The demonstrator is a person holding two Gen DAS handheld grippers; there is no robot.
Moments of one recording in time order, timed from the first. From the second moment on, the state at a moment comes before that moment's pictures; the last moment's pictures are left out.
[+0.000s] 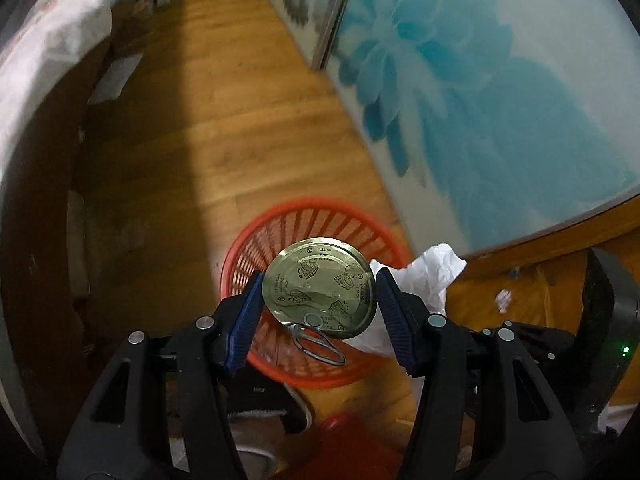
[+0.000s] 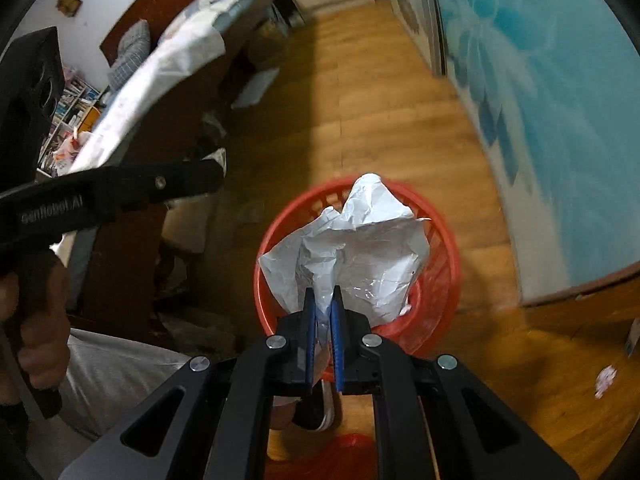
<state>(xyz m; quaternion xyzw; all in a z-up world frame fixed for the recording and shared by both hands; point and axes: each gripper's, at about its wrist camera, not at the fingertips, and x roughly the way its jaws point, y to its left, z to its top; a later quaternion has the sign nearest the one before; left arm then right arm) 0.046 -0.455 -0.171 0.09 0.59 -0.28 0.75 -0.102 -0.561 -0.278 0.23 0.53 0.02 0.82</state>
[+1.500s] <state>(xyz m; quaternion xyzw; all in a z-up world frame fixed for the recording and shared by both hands) 0.055 -0.081 -0.002 -0.09 0.36 -0.06 0.93 0.034 -0.388 -0.015 0.09 0.37 0.14 0.92</state>
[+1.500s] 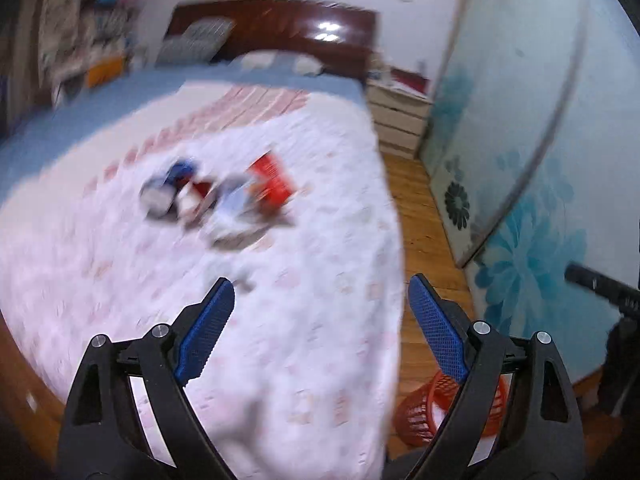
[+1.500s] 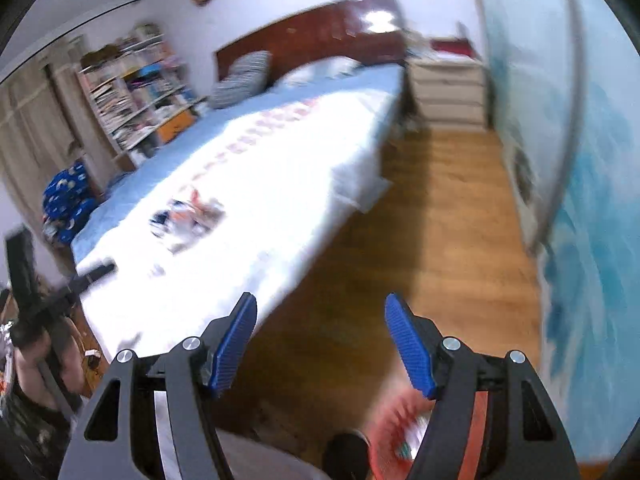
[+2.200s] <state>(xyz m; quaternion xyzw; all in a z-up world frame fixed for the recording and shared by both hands) 0.082 -0.057 -0.035 -0.10 0.41 -0.09 0.90 0.326 -0.078 -0.072 0.01 0.51 0.18 0.84</state>
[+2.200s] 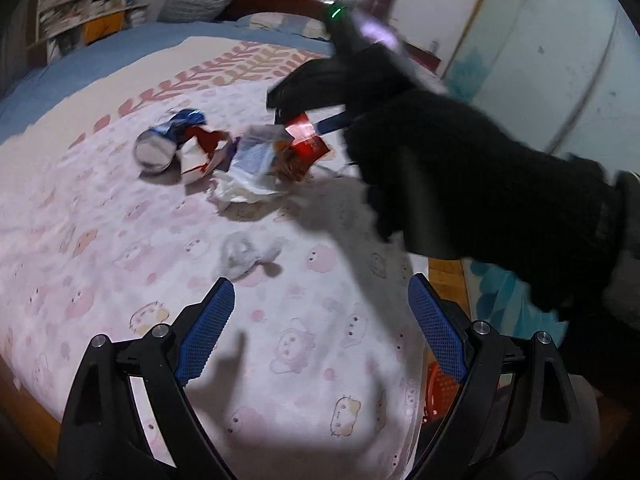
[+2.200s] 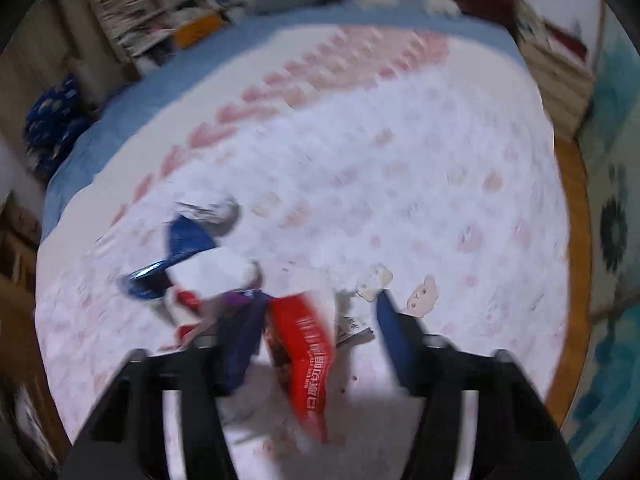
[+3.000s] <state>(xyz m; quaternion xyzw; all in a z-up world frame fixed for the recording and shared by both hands) 0.119 -0.005 -0.075 -0.16 0.45 0.00 0.88 0.158 -0.232 -0.058 0.25 0.40 0.27 0.84</state>
